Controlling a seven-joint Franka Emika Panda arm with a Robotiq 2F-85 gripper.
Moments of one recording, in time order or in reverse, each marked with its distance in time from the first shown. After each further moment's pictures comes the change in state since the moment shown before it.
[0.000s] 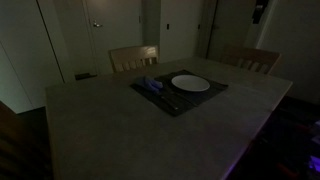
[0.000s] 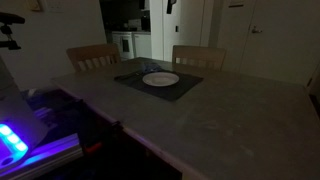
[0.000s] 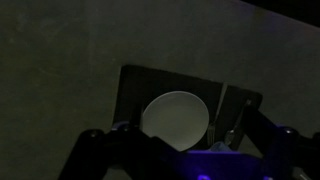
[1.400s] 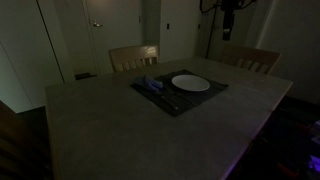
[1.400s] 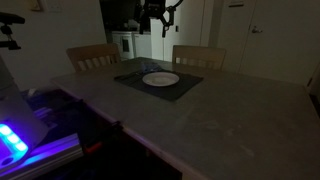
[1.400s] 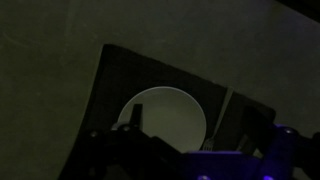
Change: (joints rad) arm -0.001 0.300 0.224 0.095 0.012 0.101 0.056
